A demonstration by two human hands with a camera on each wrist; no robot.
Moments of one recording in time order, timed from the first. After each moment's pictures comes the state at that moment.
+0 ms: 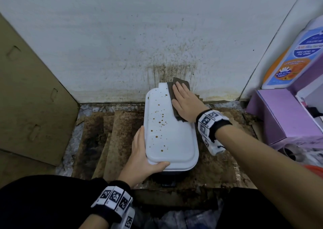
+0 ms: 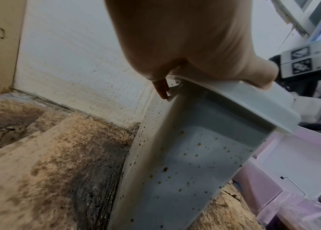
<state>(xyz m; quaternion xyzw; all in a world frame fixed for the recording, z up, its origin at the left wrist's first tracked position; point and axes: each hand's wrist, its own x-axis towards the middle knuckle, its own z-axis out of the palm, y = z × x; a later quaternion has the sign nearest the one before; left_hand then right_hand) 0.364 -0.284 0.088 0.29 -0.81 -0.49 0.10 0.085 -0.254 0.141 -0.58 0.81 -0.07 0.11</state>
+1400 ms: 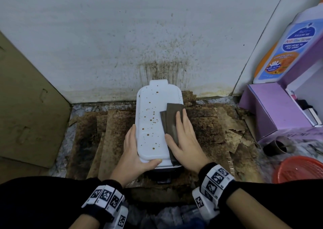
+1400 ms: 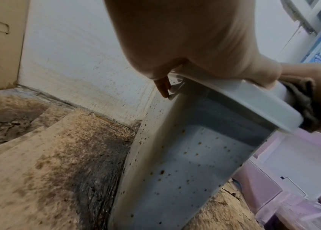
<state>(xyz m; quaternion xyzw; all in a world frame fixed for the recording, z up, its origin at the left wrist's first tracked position) 0.363 -0.283 0.086 0.30 -0.82 -0.47 0.11 0.192 -0.145 0.127 -0.45 0.80 -0.32 0.22</state>
